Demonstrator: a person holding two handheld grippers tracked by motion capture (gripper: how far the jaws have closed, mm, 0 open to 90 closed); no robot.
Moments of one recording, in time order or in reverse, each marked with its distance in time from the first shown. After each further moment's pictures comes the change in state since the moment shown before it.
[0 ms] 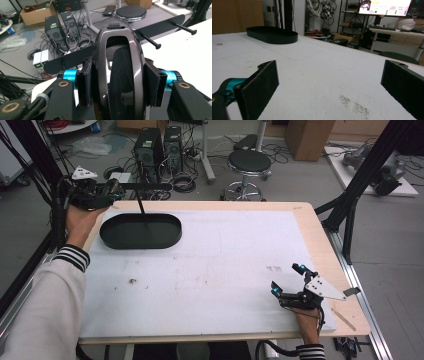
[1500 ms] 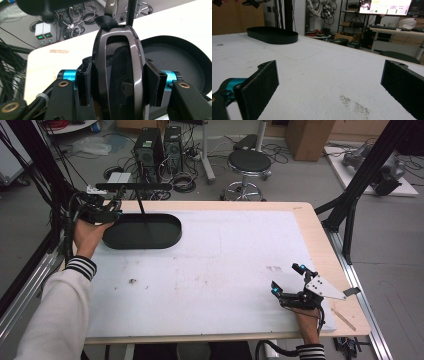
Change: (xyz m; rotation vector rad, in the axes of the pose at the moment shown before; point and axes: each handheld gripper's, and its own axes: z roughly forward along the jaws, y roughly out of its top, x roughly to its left) left arm -0.005 -0.048 0.025 0.188 0.056 -0.051; right arm -0.001 0.000 0.000 0.000 0.005 0.005
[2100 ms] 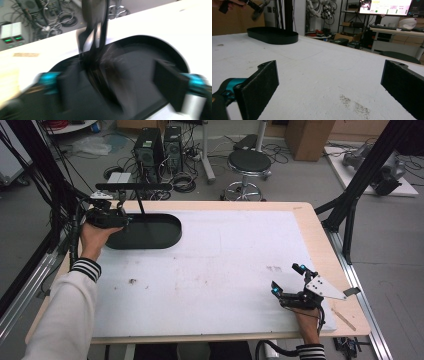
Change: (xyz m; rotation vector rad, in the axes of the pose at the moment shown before) left arm -0.004 -0.010 0.018 -0.030 -0.178 -0.023; right arm 0.000 0.000 0.000 0.000 0.002 0.002
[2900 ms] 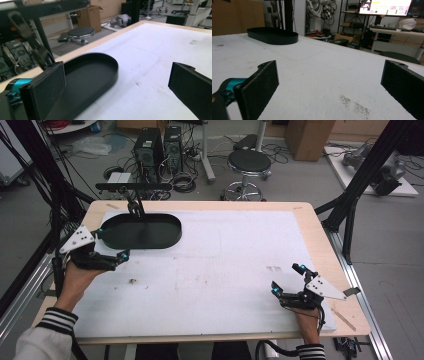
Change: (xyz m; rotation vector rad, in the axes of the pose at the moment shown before) left arm -0.052 -0.087 -0.089 -0.366 -0.256 0.225; right arm 0.000 0.000 0.000 -0.001 -0.002 0.002
